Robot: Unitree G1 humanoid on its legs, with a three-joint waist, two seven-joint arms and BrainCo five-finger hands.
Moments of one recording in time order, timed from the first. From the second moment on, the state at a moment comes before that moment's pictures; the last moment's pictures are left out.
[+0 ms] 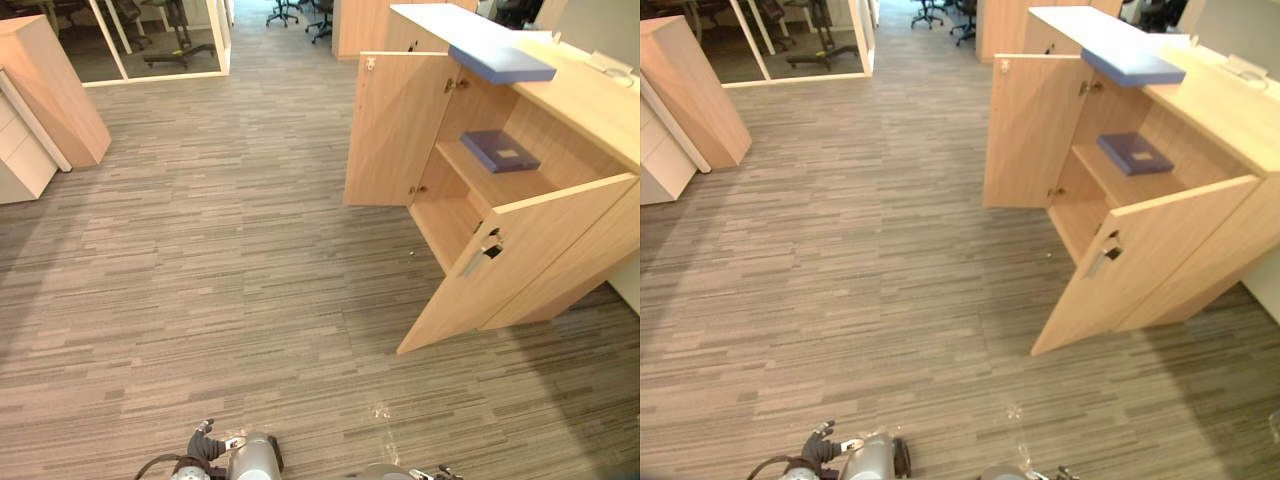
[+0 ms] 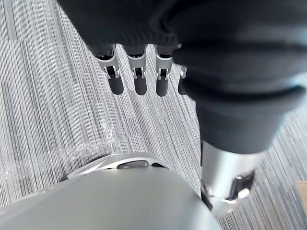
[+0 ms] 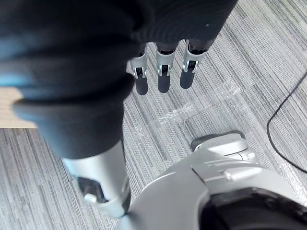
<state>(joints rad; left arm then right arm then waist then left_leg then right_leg) 0.09 0.16 0.06 0.98 0.12 -0.09 0.13 0.11 -0.09 -0.22 1.11 0.07 -0.02 -0.01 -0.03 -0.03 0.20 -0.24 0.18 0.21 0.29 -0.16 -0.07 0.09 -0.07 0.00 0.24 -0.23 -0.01</state>
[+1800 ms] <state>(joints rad) 0.08 0.03 0.30 0.97 0.00 -0.12 0.15 0.12 0.00 -0.44 1.09 0.14 0.00 0.00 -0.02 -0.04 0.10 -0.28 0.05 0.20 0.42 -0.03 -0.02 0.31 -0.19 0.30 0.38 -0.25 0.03</state>
